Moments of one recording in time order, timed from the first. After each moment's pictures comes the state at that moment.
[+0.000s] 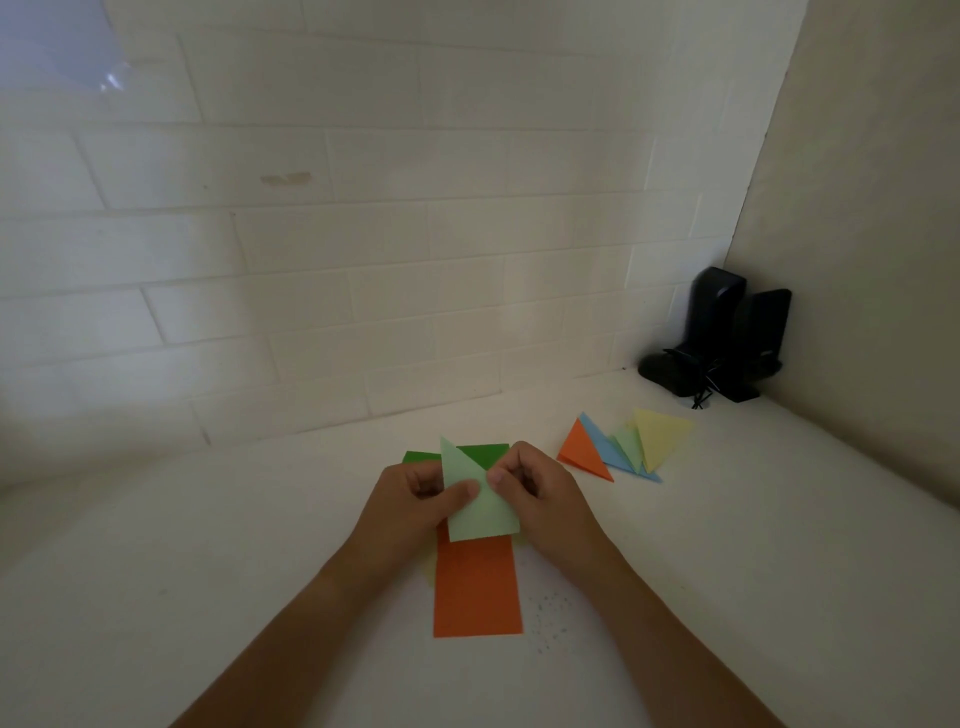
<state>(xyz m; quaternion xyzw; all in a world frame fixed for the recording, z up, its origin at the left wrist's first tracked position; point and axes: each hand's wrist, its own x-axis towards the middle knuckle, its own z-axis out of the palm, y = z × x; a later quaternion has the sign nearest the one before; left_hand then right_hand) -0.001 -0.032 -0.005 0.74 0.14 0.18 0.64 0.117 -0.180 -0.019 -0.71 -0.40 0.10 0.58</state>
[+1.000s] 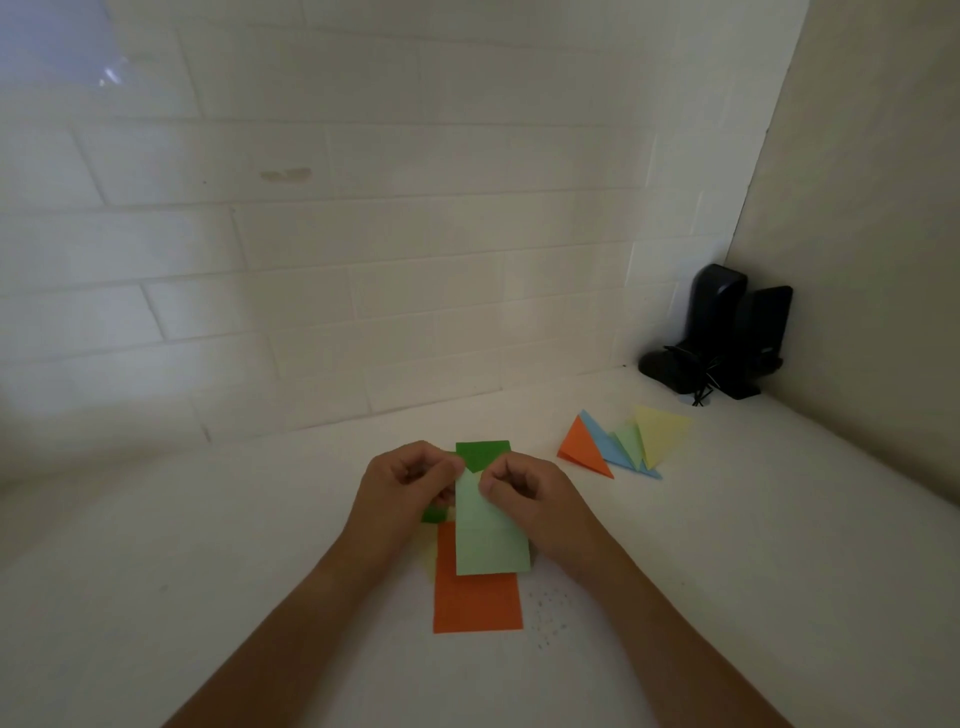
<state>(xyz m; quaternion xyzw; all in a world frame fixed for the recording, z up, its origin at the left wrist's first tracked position) -0.001 -0.031 0.002 0.74 0.14 0.26 0.60 0.116 -0.182 -0.018 -0.70 -0.41 0.17 0.57</state>
